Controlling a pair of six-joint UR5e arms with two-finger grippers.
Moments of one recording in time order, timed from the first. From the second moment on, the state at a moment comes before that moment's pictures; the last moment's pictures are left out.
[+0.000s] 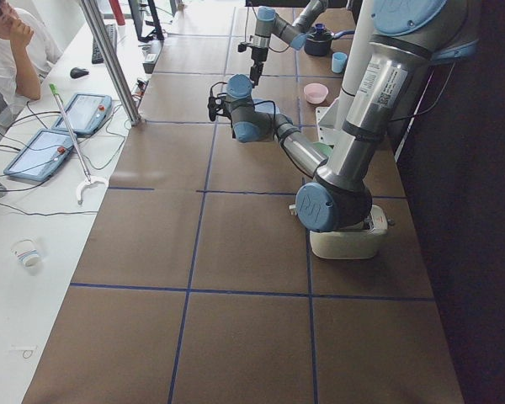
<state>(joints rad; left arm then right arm) -0.81 -1.93 -1.73 -2.14 -2.13 -1.25 0.74 -1.32 1.85 -1.13 2.01 1.42</state>
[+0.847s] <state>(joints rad) -1.20 -1.54 -1.82 -1.95 -2.27 -0.38 1.29 -1.63 1.84 -1.41 2.31 0.29</state>
